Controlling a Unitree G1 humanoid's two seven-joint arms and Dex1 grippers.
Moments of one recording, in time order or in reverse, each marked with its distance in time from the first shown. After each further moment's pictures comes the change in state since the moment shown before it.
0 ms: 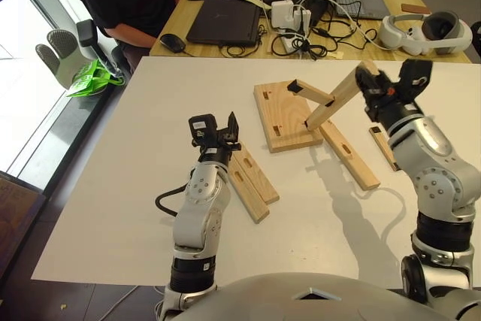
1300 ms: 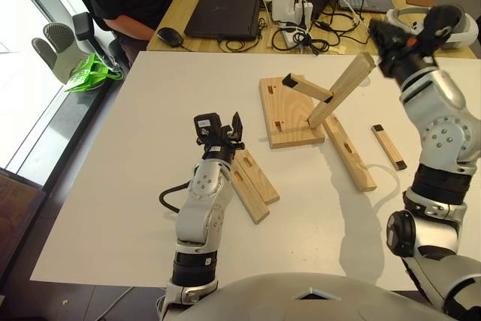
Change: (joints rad) left arm -0.038 -0.001 0.018 0.023 -0.027 0.049 -0.005; right arm -0.449 0.048 -0.272 0.173 0.027 -0.113 0.108
